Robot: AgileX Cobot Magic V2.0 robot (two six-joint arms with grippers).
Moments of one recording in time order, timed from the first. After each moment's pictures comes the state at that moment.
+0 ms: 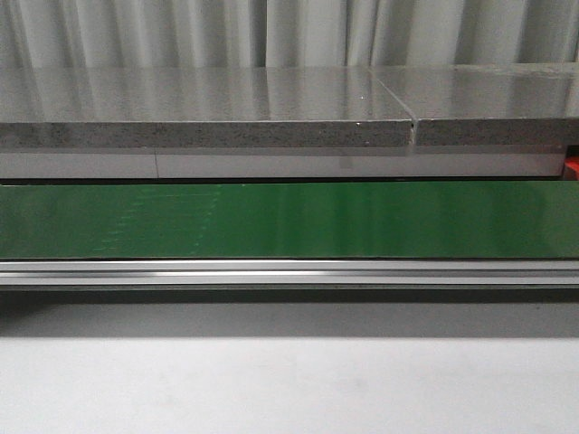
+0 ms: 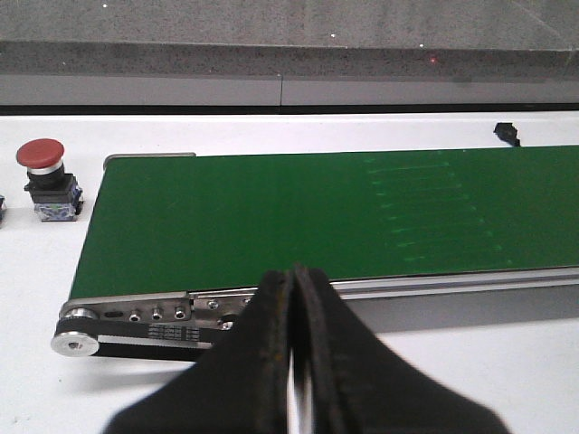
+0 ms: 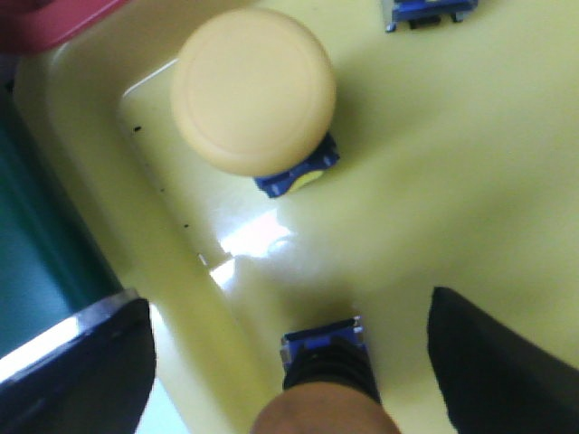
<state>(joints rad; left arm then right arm) -0.03 0.26 -0.39 -0.30 0.58 0.22 -0.69 1.39 -0.67 0.31 0.46 -0.25</state>
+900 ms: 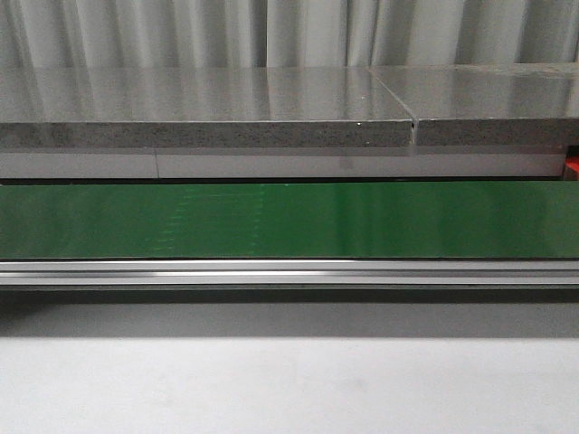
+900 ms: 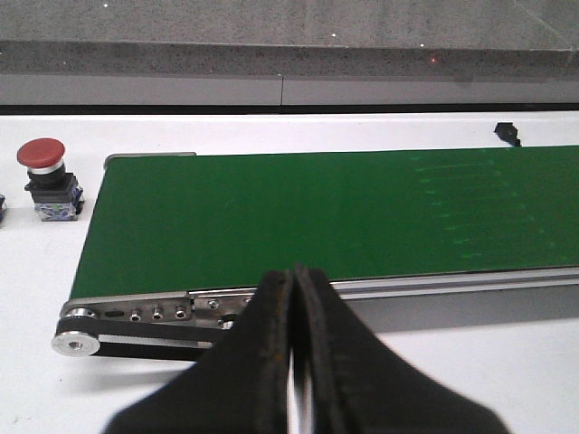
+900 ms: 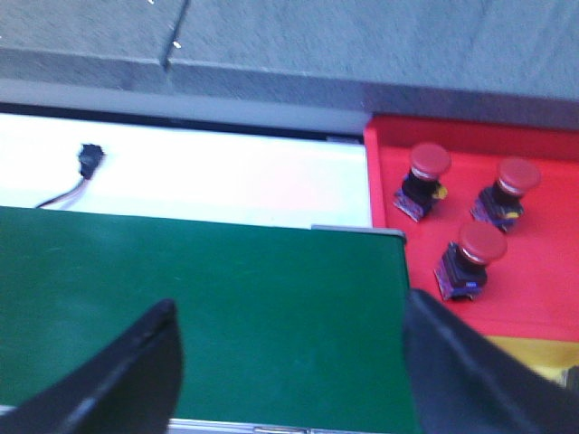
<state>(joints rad) -0.03 0.26 -0.39 -0.30 0.58 0.22 -0.22 0.75 -0.69 0.31 0.49 -0.38</state>
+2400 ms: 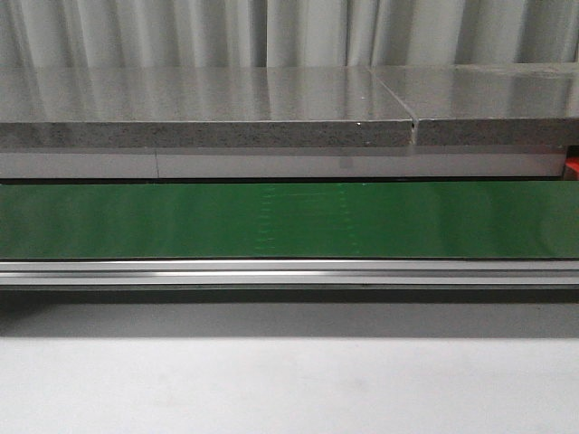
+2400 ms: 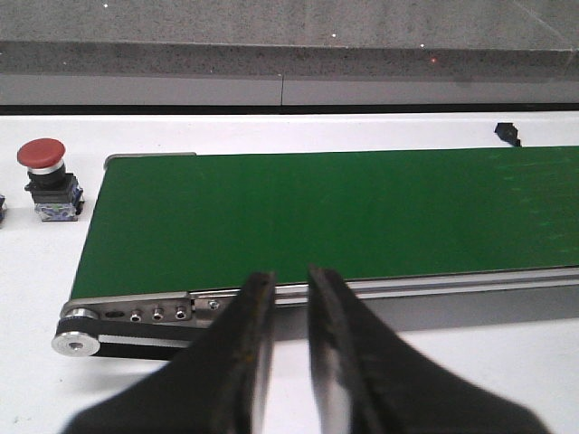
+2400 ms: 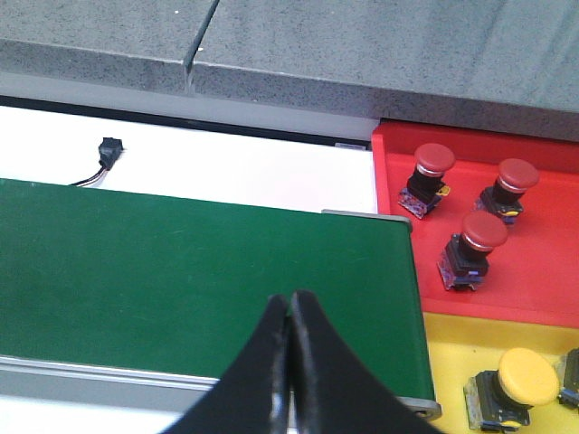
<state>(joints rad) -0.03 0.26 -0.39 -0.30 0.58 0.22 -0.21 0.57 -0.56 0.31 0.48 -0.40</state>
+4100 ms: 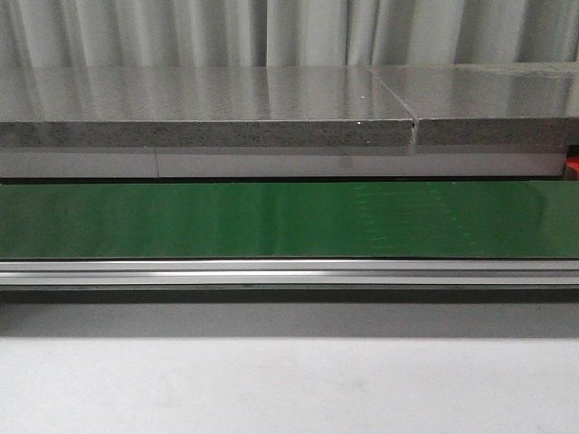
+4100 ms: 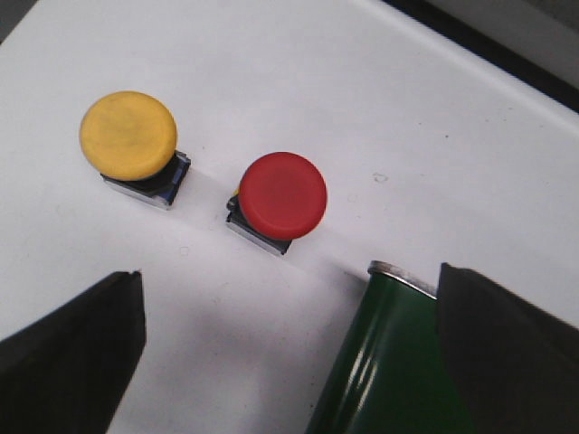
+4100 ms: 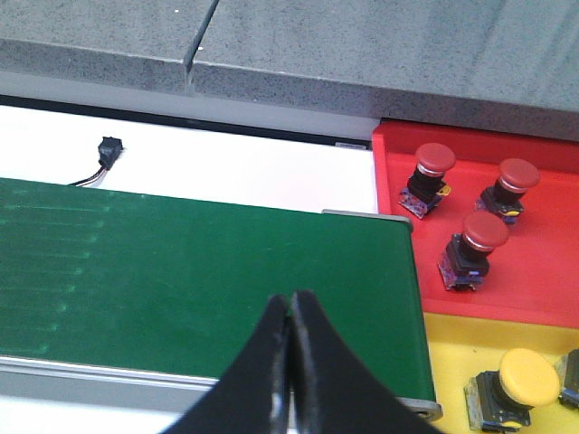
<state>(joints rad) 0.30 1.71 -1.25 -0.20 0.57 -0.04 -0.21 0.57 -0.56 0.31 0.48 -0.40</state>
